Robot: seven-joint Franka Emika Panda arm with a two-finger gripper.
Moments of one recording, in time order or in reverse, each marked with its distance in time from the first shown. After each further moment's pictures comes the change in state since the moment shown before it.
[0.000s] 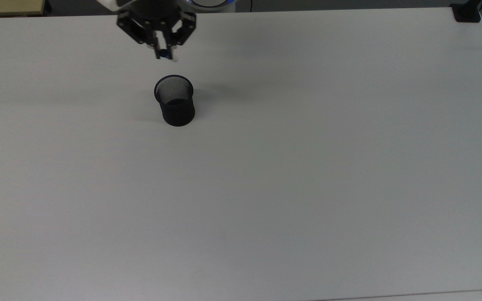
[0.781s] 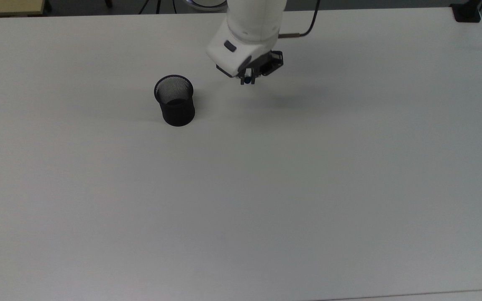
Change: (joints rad) arm 0.231 0.155 0.019 -0.040 0.033 0.014 0.188
